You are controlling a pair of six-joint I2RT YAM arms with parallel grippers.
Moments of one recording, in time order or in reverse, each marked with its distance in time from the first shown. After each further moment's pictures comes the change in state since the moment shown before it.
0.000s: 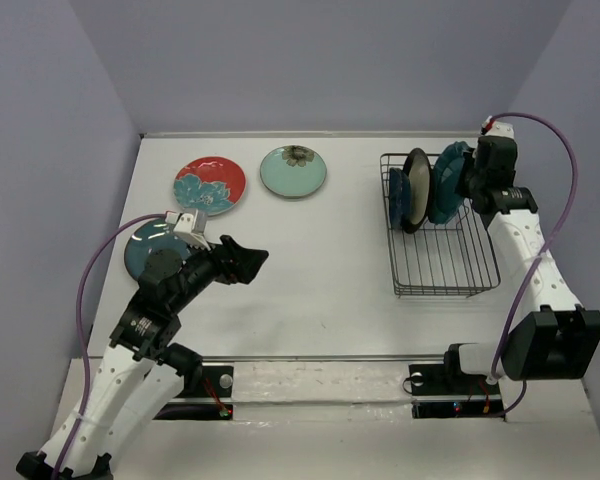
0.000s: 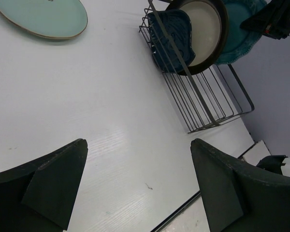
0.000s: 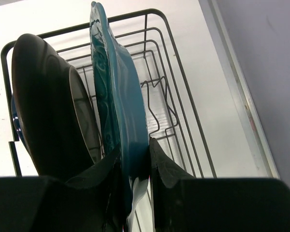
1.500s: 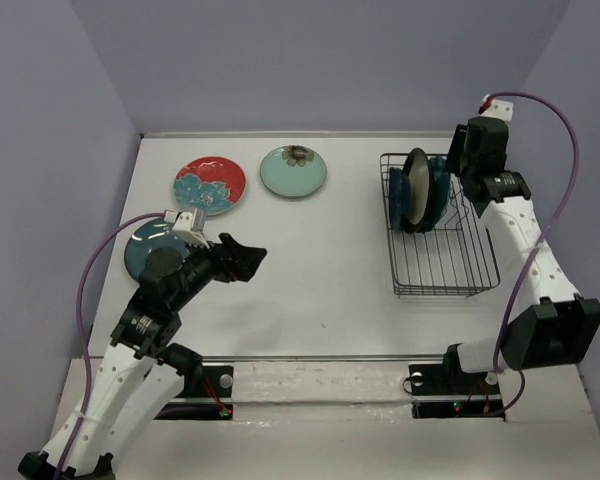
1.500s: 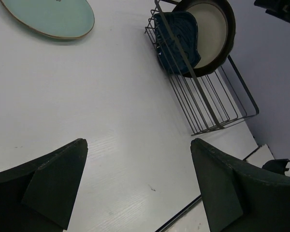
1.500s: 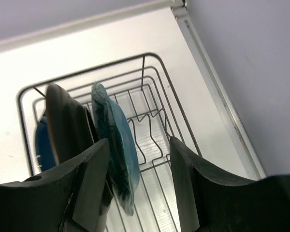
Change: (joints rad) left arm 0.019 0.019 0.000 0.000 -0.002 0.000; right arm 0.089 0.122 0.124 0.045 0.180 -0.009
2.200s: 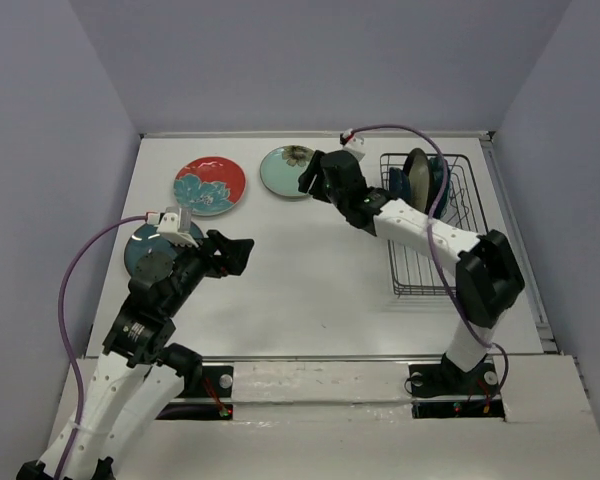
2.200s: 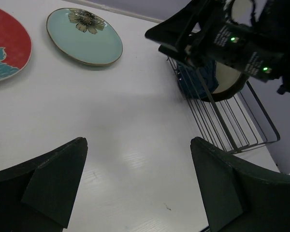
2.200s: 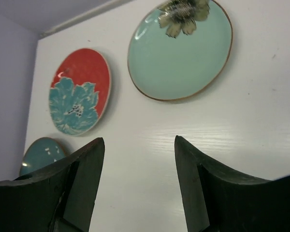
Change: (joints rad) left arm 0.002 -0.049 0.037 -0.018 -0.154 0.044; right arm 0.596 0.276 0.050 0.344 -0.105 0.581
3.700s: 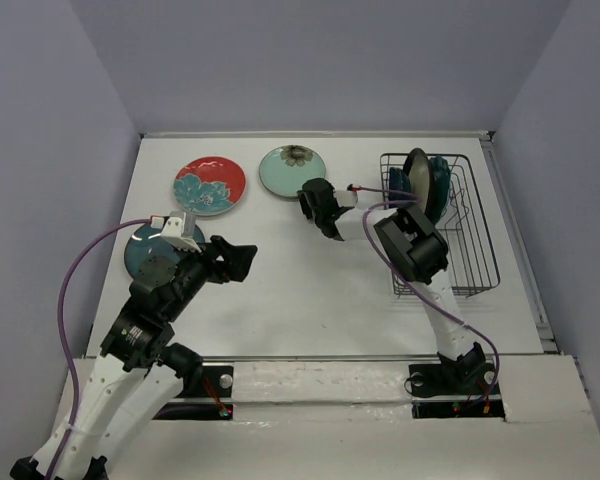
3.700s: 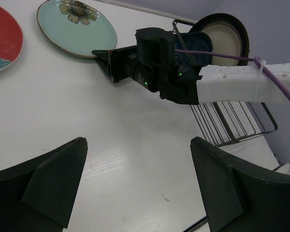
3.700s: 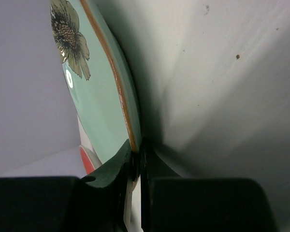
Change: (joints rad) left arm -0.068 -0.026 0.000 -0.043 -0.039 0.001; right arm -0.051 0.658 0.134 0.351 0.114 0.961
